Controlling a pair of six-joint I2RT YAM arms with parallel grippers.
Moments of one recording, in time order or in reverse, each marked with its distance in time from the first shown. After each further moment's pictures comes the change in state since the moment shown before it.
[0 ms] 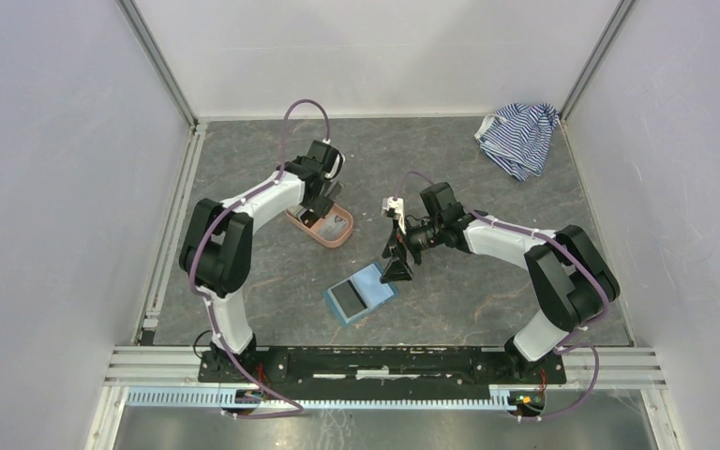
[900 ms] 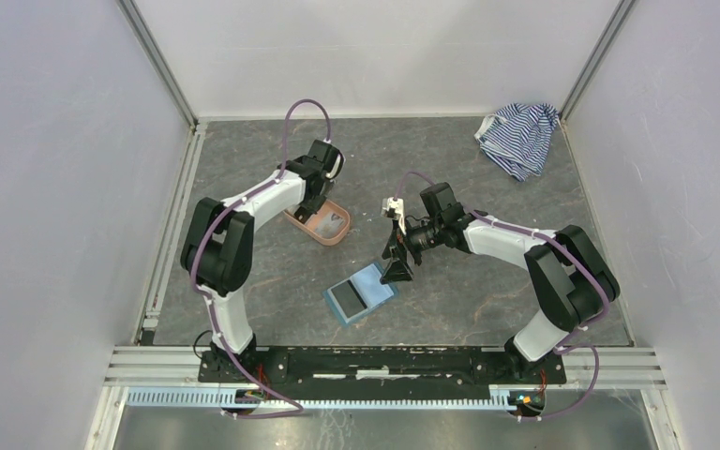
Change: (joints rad) left arm 0.003 0.024 0.017 -0.017 -0.021 0.009; right arm 0.000 0.000 0.000 -0.006 -0.010 0.000
